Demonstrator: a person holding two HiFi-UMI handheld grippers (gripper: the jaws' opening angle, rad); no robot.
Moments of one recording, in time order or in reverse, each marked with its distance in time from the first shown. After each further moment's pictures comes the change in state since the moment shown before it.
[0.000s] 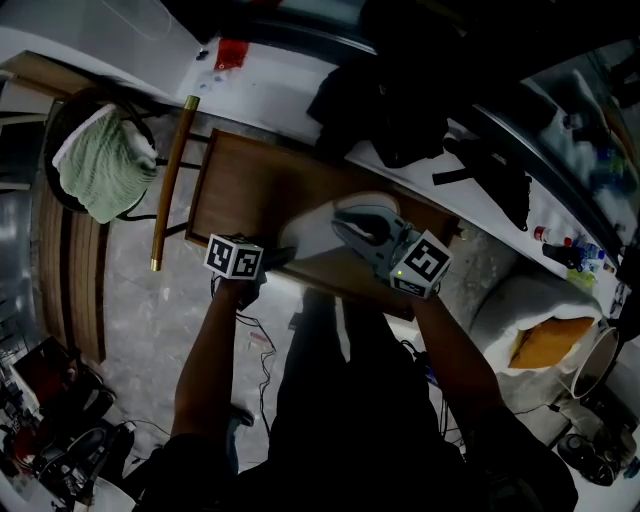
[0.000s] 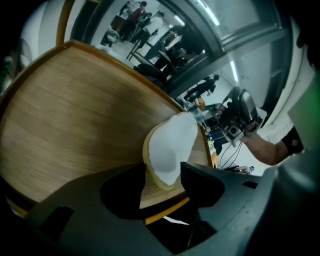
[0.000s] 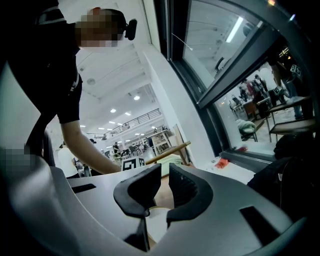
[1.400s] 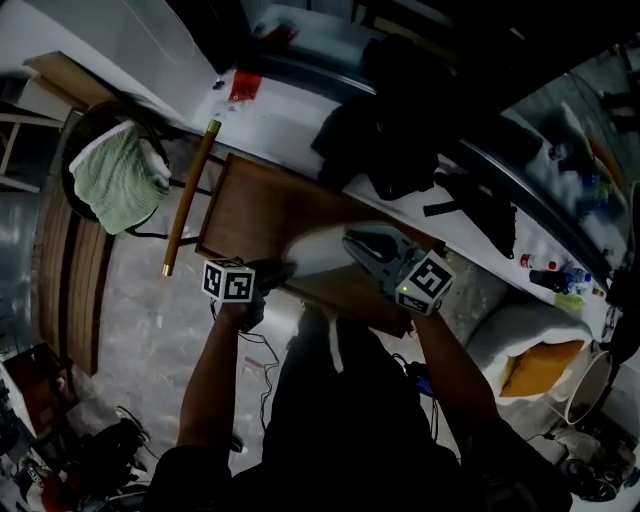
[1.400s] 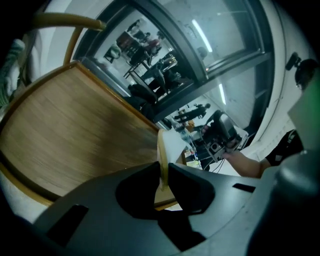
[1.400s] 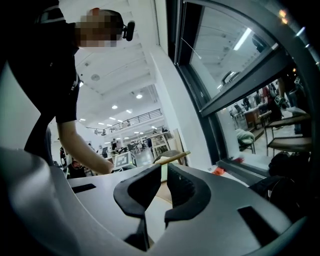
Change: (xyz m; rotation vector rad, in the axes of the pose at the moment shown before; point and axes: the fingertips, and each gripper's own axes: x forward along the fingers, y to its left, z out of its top) left arm -0.043 -0.059 0.028 -0.048 -0.242 -0.142; right arm -0.024 0.010 0.042 -0.083 -0.006 -0.024
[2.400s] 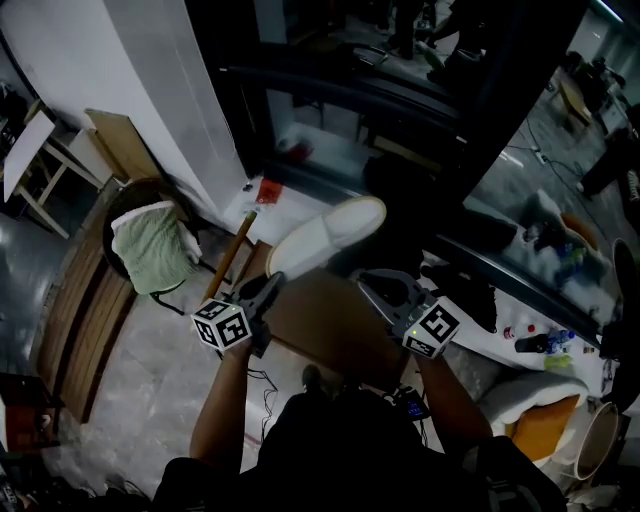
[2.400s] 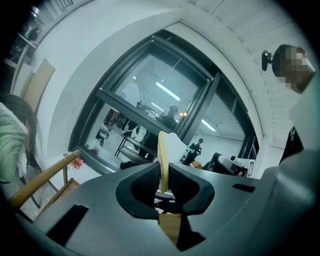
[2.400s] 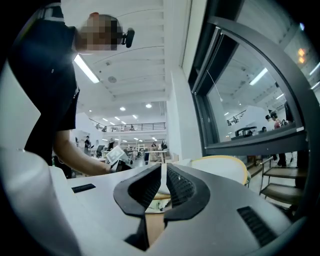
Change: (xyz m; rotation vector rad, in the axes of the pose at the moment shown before) left arm -0.150 -0.154 0.155 0.370 -0.688 0.094; right arm -0.040 0.057 0.169 -0.248 -0.175 -0.045
